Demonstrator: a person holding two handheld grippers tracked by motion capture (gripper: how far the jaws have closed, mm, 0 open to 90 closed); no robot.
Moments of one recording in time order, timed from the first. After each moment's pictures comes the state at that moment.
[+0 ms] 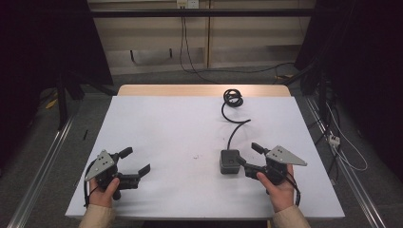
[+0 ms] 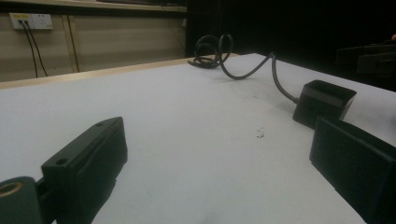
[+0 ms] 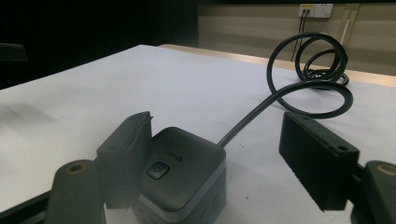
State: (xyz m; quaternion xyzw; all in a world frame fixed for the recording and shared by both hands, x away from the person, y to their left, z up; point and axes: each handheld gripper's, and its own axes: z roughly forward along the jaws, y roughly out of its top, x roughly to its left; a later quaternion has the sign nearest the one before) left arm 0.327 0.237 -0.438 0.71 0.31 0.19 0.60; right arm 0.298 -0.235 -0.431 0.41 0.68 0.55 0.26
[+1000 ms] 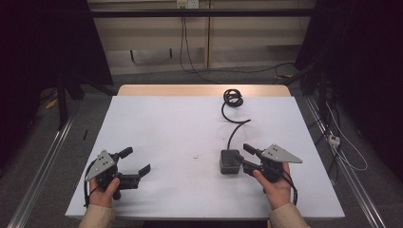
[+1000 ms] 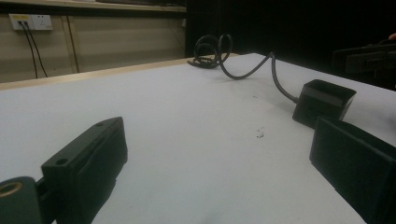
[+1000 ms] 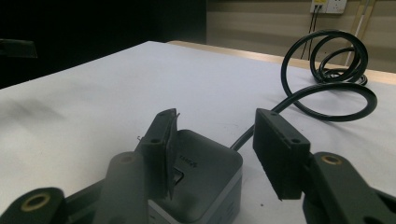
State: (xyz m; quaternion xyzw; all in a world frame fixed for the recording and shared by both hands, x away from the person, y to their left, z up) left arm 0.326 0.237 -0.438 0.71 0.31 0.19 0.60; right arm 0.302 -0.226 -0.430 0.40 0.69 0.55 0.25
